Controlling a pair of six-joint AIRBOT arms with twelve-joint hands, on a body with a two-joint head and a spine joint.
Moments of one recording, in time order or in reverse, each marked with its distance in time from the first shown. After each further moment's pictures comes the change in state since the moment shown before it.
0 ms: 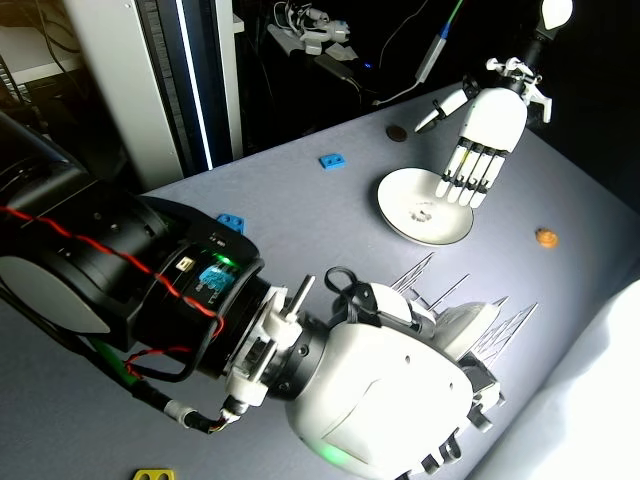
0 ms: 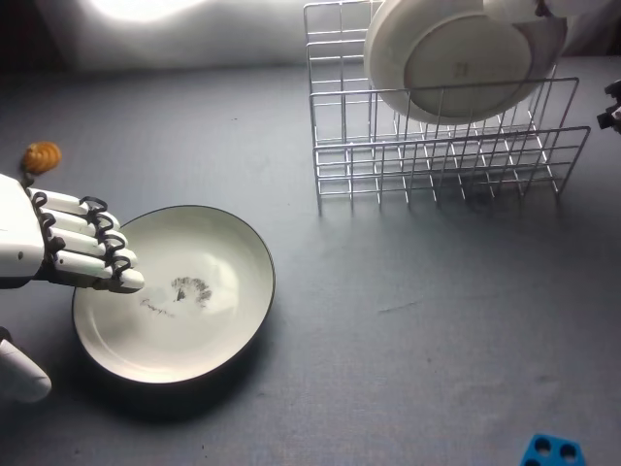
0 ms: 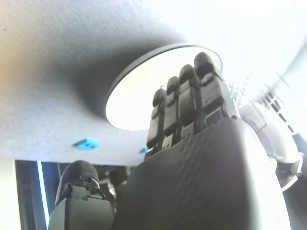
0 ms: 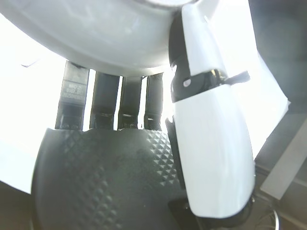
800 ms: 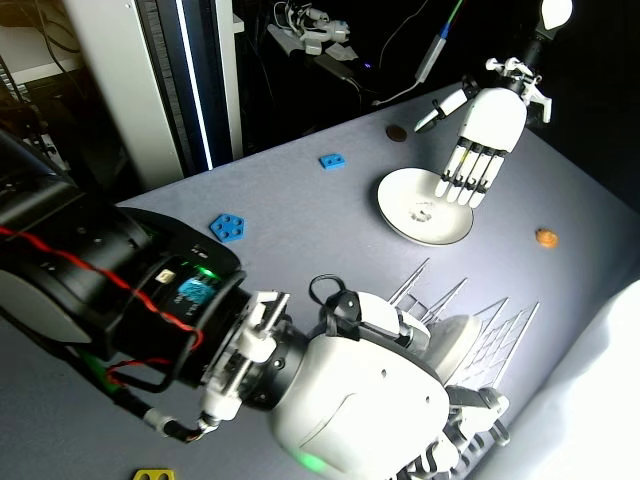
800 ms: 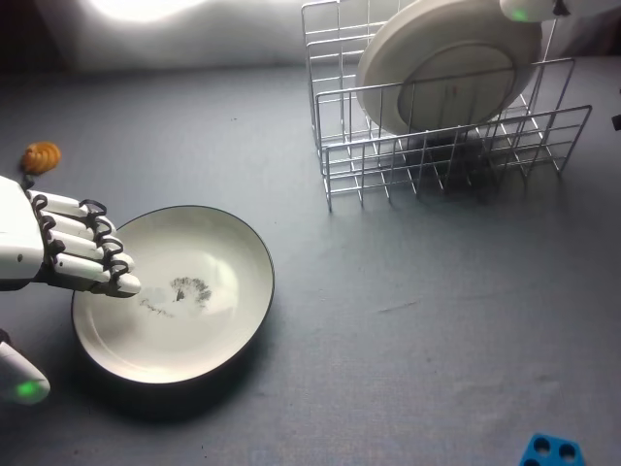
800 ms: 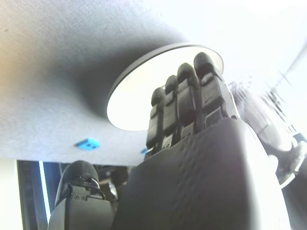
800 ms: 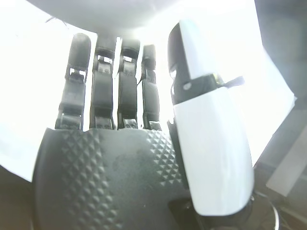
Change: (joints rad) left arm 0.000 0.000 -0.001 0.005 0.000 0.000; right arm -0.003 0.034 -0.026 0.006 0.016 0.014
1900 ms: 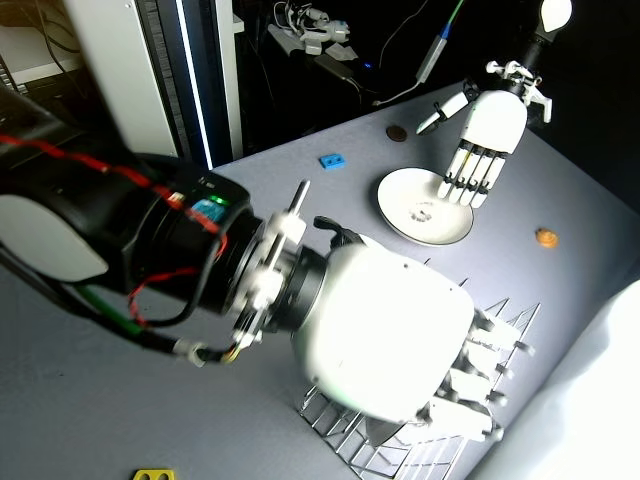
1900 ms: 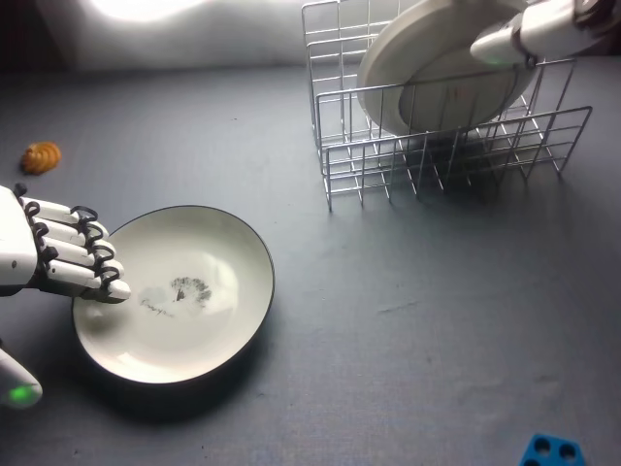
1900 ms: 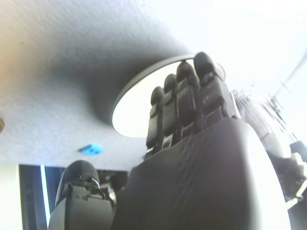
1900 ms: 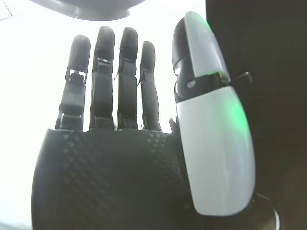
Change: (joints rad) left arm 0.031 -0.007 0.012 0.004 0.018 0.000; right arm 0.059 0.034 -0.197 -0.075 -0.012 -0.644
